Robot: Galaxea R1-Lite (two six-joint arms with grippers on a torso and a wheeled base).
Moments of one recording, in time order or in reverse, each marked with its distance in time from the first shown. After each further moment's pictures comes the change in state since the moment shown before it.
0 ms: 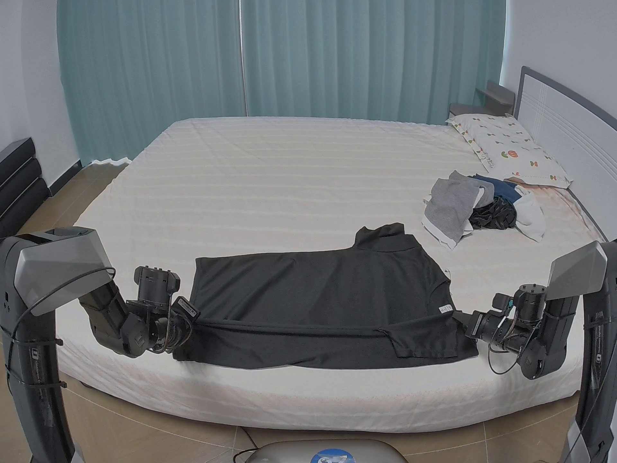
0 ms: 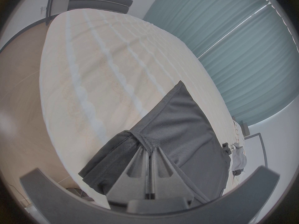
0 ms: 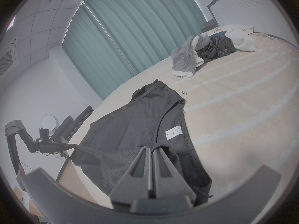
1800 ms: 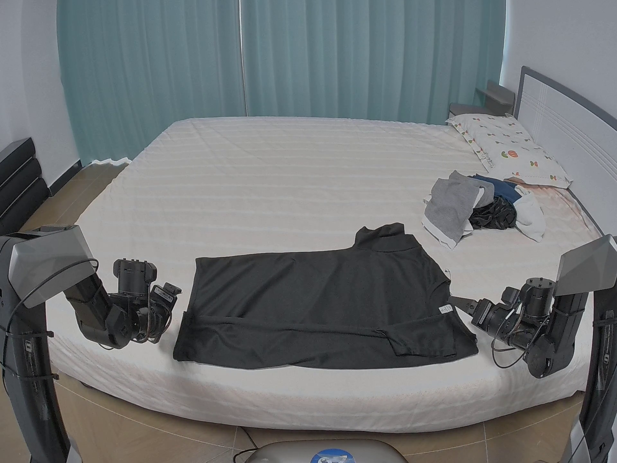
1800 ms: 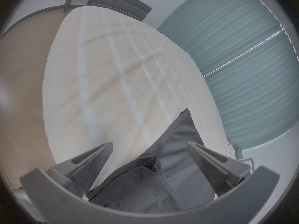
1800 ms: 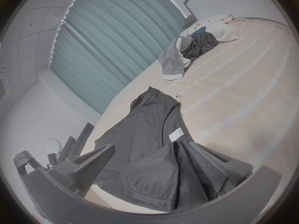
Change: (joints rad) left arm 0.106 0.000 -0.017 -0.043 -0.012 -0.105; right arm 0.020 -0.091 0.060 0.000 -0.068 0.229
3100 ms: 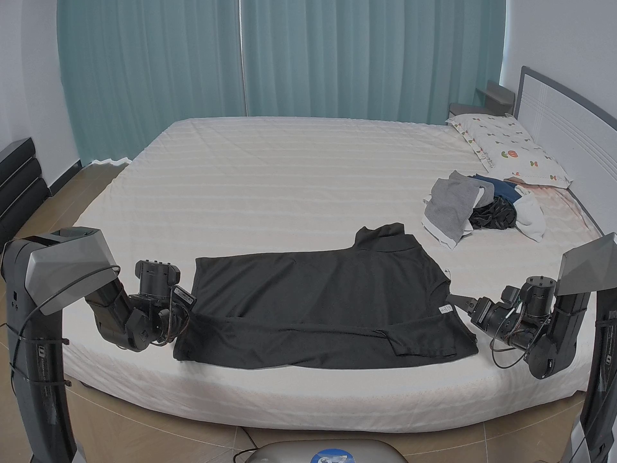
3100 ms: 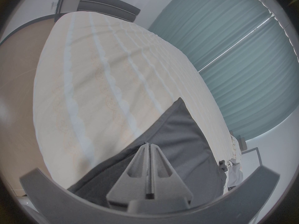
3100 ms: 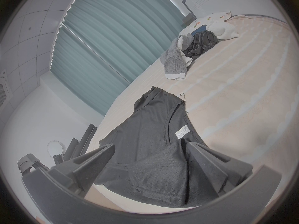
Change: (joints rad) left arm -0.091 0.050 -0.060 -0.004 0.084 0.043; right arm 0.023 -0.036 0.026 0.000 -0.002 0.042
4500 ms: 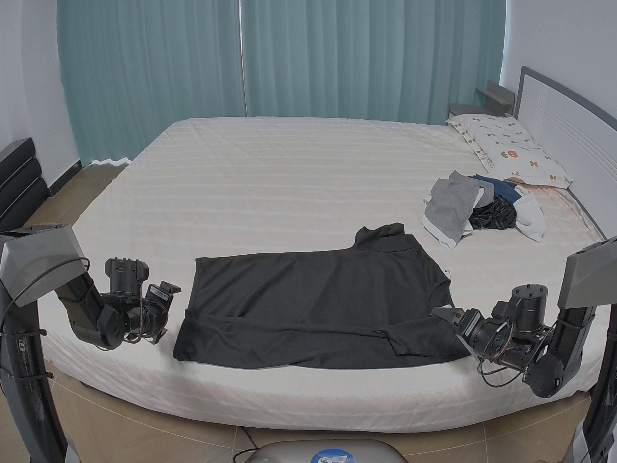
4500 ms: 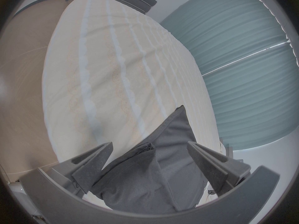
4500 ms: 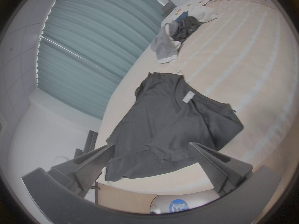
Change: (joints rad) left arm 0.111 -0.086 0.100 -0.012 -0.191 -0.097; right arm 0.212 -0.183 0.153 0.114 -0.205 0.272
